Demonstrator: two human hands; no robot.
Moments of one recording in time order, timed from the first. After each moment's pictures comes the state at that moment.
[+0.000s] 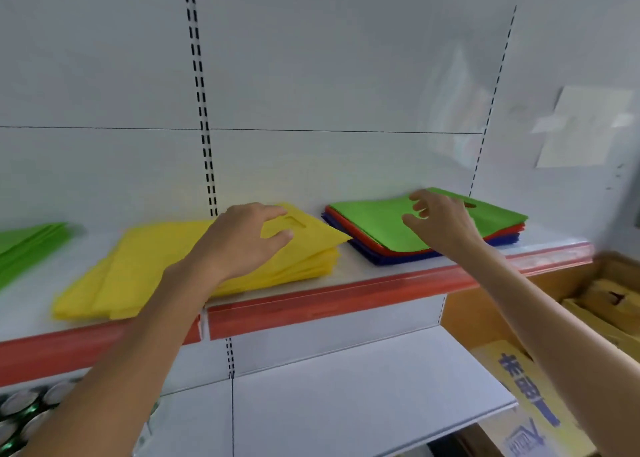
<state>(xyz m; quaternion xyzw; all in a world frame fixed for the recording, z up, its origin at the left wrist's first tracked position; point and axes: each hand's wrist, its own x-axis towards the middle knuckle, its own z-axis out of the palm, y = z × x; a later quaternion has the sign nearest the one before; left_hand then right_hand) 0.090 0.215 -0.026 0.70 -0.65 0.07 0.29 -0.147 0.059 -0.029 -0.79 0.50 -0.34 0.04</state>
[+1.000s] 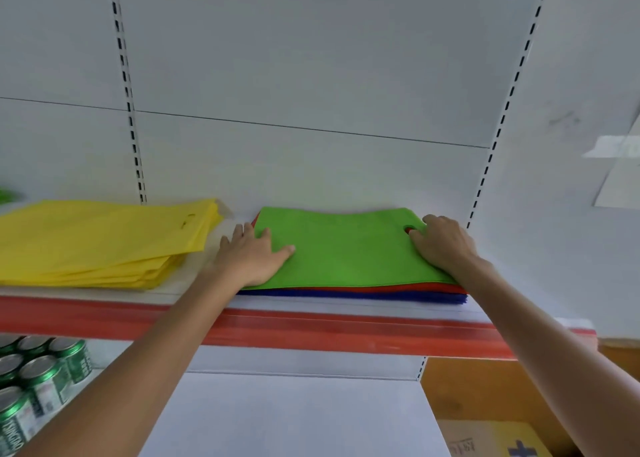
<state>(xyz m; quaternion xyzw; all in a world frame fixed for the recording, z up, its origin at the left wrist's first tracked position) -0.060 0.001 -0.075 0.90 -0.43 0.01 0.09 -0.270 -0.181 -0.046 -0.84 0.49 -0.22 0.02</state>
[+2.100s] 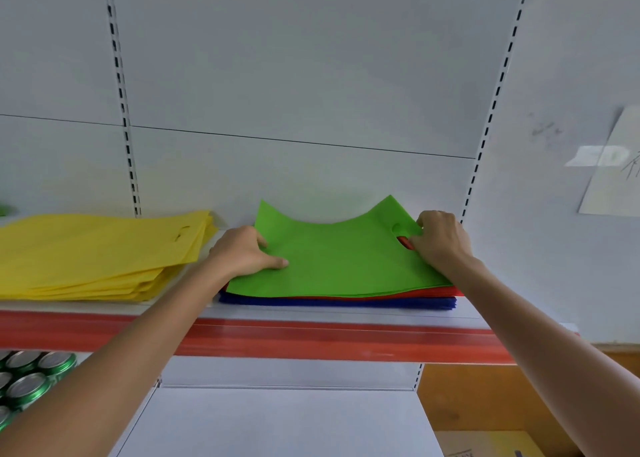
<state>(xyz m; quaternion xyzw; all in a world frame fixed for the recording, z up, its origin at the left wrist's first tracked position) -0.055 0.003 -0.059 0.87 -0.42 -0.02 0.25 -0.277 -0.175 -0.033 -0.83 0.49 -0.27 0.01</state>
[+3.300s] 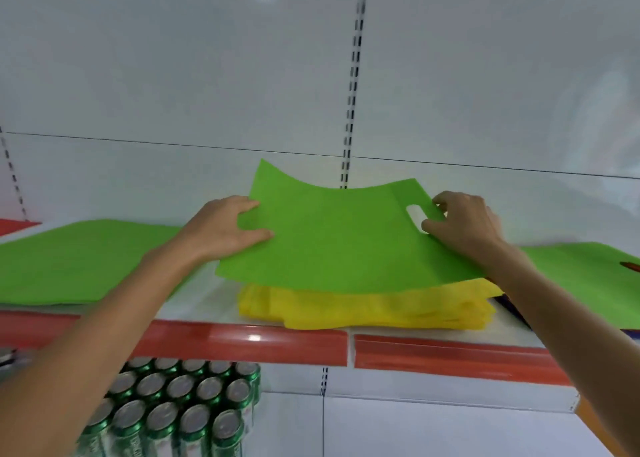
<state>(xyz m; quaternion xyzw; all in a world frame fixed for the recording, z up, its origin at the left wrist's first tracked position) 0.237 0.288 0.002 0.81 -0.49 0.10 0.30 0.002 0.073 0.015 -0.83 0.44 -0.33 0.03</state>
